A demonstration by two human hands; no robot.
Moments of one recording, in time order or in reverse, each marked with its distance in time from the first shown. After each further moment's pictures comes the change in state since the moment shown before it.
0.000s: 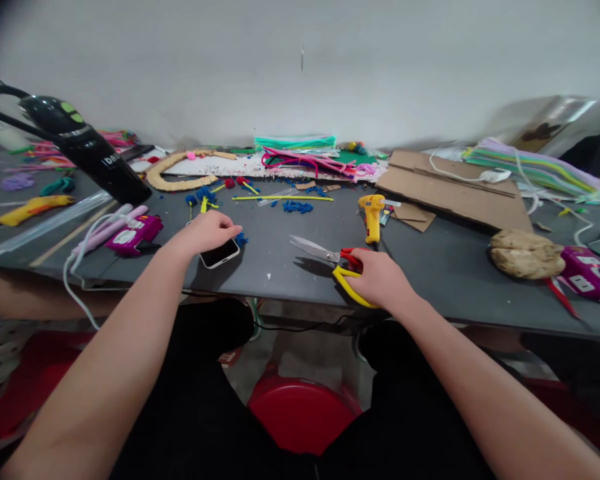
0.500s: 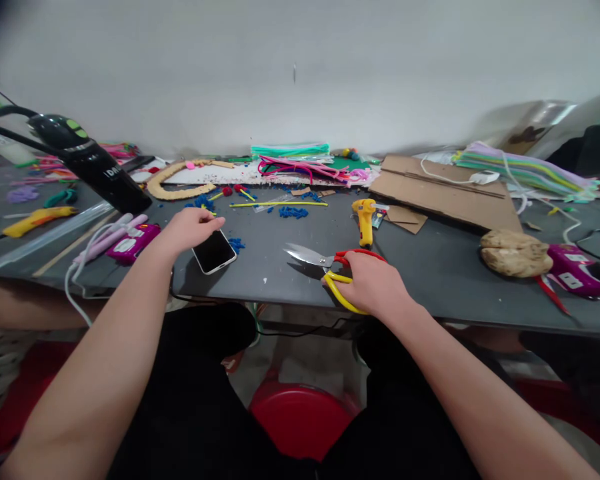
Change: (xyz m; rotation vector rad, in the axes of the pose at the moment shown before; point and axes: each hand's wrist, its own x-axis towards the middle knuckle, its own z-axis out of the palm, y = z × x) left_hand 0.003 0.005 -0.030 0.187 0.020 -0.216; right_hand -0.011 -0.017 -0.017 -0.202 -0.021 0.009
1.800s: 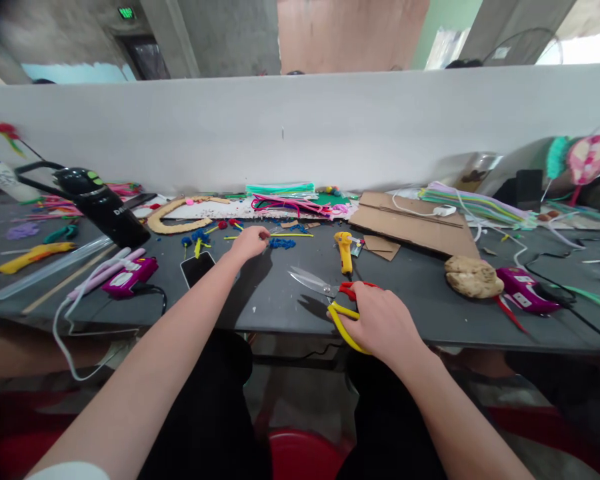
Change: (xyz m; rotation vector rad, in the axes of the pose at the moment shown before) left_hand 0.062 0.106 0.065 -0.137 0.024 0.223; right_hand -0.043 0.016 -0.030 -0.057 0.104 0.015
